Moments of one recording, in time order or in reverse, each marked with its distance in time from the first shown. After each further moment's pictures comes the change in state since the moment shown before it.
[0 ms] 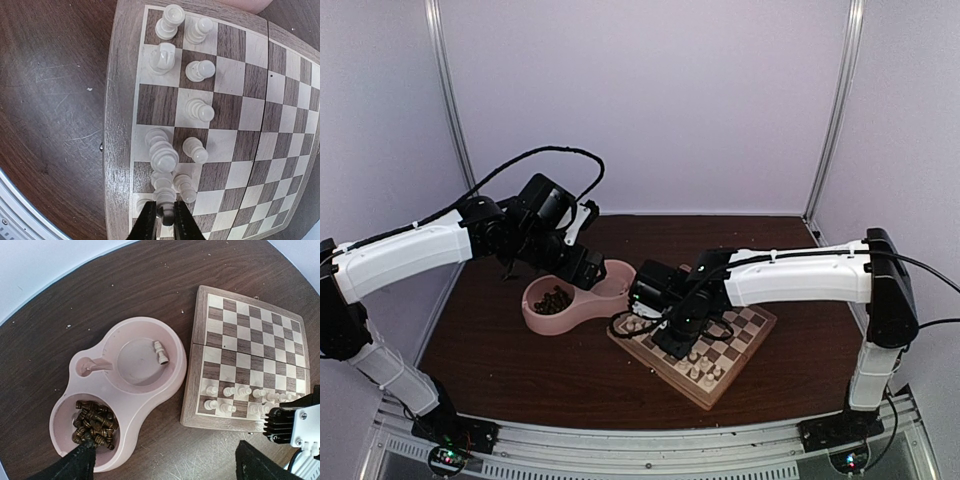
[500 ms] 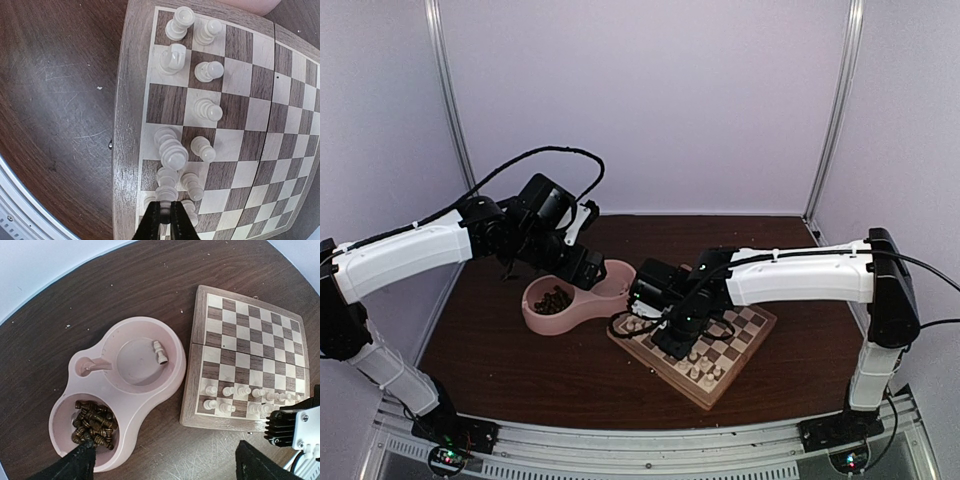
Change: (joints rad) left arm 0.000 0.000 0.000 0.000 0.003 0.000; right arm 0.000 -0.009 0.002 0.000 -0.032 -0.004
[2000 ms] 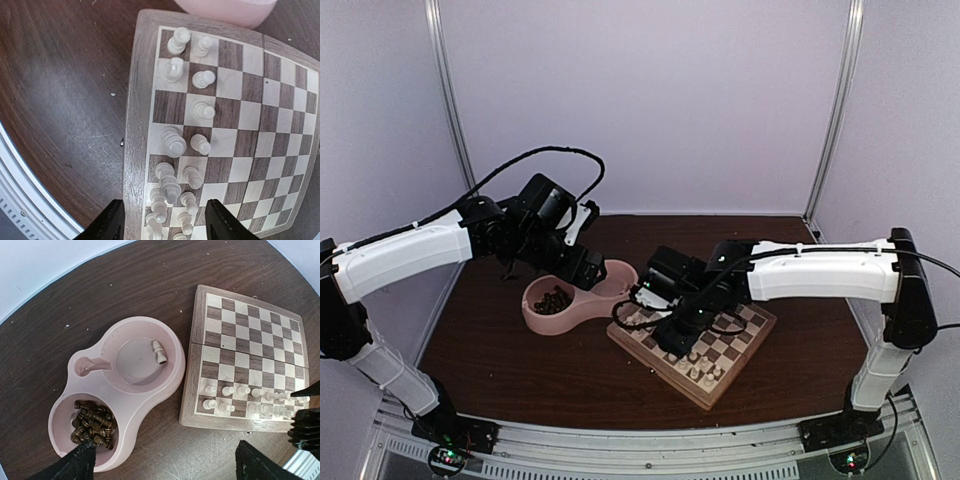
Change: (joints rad) left arm 0.000 0.000 0.000 0.000 0.005 0.000; right arm 0.000 -0.069 -0.018 0.015 -0.023 0.004
